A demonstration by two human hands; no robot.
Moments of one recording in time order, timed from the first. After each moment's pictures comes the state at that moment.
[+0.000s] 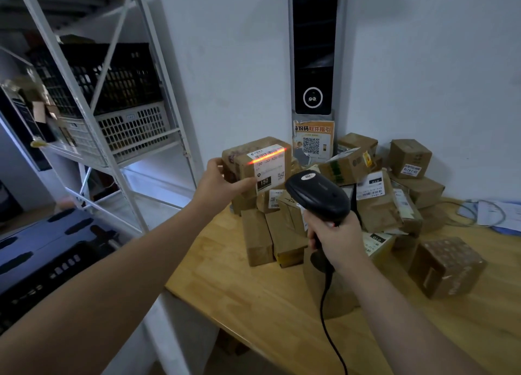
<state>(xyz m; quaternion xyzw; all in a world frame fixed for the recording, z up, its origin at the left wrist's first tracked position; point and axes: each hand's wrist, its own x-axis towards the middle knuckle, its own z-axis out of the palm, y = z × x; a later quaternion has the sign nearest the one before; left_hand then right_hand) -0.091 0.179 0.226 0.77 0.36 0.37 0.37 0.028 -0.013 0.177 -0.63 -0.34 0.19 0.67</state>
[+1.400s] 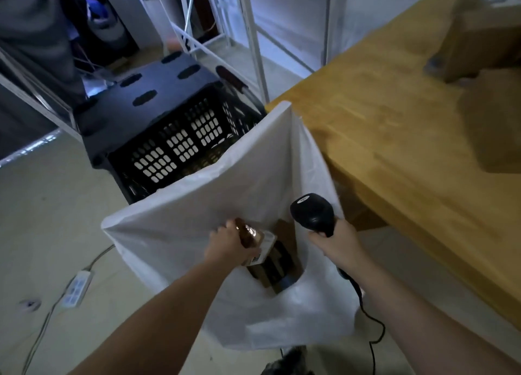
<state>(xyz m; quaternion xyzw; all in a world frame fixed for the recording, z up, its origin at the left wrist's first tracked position) -0.492 0.299 -0.130 0.68 0.69 -0.11 0.22 -0.268 0.228 -0.116 -0.71 -0.39 0.49 0.33</state>
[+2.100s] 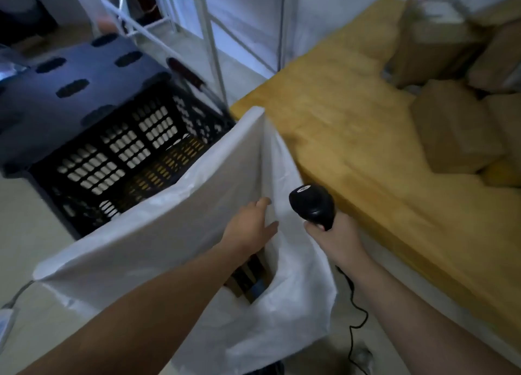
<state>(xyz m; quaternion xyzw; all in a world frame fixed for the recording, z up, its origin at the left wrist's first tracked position) -0.409 0.340 -0.112 0.83 0.48 -0.01 0.29 -0.248 0.241 -0.097 -0.78 -0.35 0.38 0.35</state>
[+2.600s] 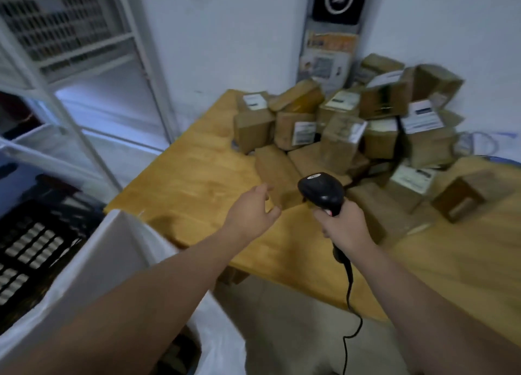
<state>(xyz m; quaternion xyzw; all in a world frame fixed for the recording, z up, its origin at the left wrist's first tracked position) -0.160 0.274 0.049 0.91 0.27 0.10 0.28 -0.056 0.117 0.060 -0.84 -0.20 0.19 0.48</state>
